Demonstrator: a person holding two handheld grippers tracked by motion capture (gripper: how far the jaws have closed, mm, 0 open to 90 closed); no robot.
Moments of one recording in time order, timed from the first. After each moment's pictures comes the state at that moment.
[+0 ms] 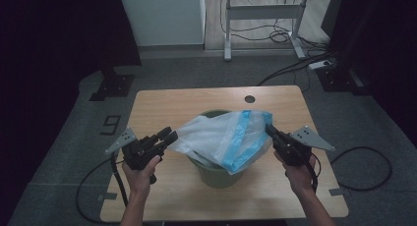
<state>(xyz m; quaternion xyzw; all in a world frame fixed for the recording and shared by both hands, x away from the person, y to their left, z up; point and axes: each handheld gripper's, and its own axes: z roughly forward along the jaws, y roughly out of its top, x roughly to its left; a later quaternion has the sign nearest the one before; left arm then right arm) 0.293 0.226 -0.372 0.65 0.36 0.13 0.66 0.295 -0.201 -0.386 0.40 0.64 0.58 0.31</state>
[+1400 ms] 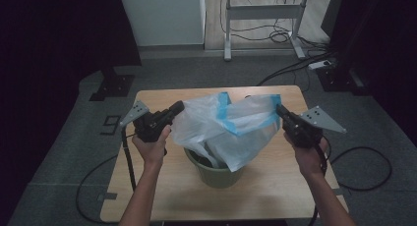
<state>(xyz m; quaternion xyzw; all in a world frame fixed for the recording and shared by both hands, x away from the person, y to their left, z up) 0.342 0.197 -0.336 0.63 0.35 0.18 0.66 0.317 -0.218 -0.343 0.40 0.63 0.56 0.37</state>
